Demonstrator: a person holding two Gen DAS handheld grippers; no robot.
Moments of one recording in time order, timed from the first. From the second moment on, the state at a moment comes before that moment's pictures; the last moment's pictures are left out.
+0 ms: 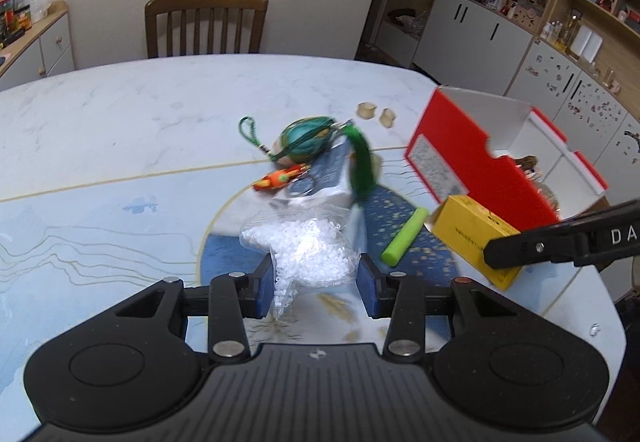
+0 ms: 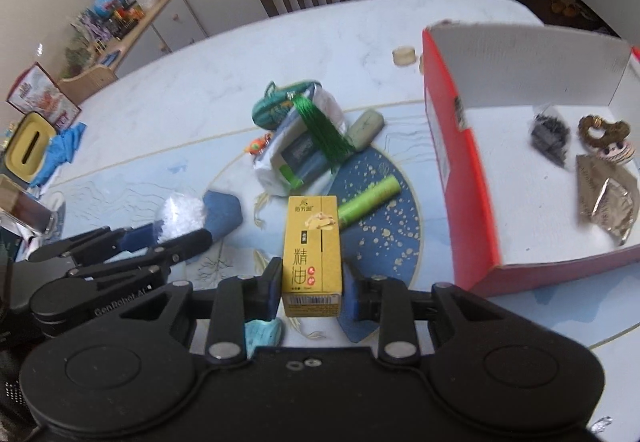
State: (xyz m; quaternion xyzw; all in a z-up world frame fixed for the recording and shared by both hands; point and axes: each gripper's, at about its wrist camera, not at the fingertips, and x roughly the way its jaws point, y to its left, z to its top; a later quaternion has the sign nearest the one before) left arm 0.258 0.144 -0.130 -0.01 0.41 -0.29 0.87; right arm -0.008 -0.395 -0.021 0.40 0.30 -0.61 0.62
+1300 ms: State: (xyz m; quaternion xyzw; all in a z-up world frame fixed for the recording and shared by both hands) left arm 0.211 -0.103 -0.058 0.10 0.37 -0.40 0.83; right arm -0.233 -0.349 0.054 0.33 0.24 -0.67 0.62
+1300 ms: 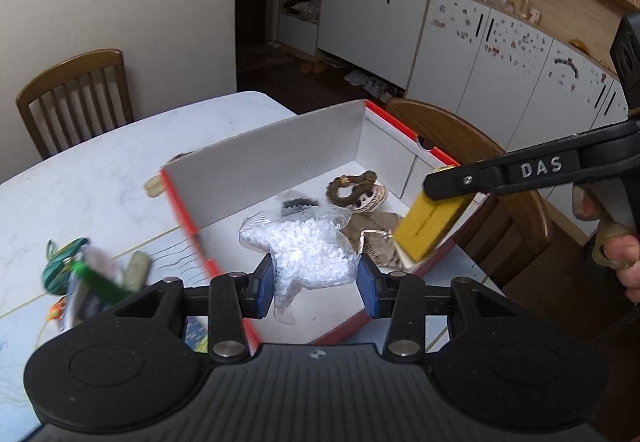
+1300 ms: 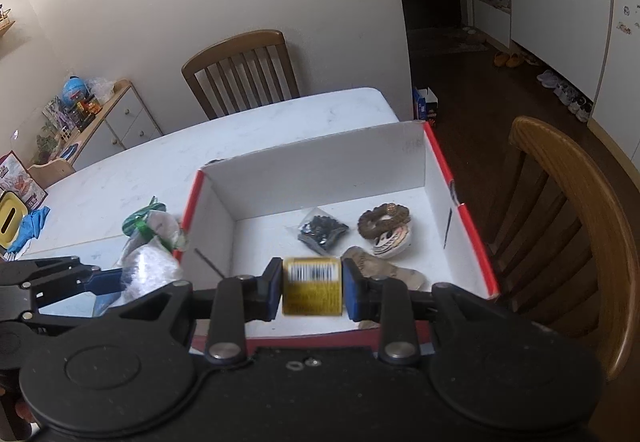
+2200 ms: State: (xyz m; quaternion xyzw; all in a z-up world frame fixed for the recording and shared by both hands) left arm 0.291 -0.197 -0.135 0.17 0.51 -0.33 0.78; right arm -0.281 -0.457 0.012 0.36 0.27 -0.65 0.61
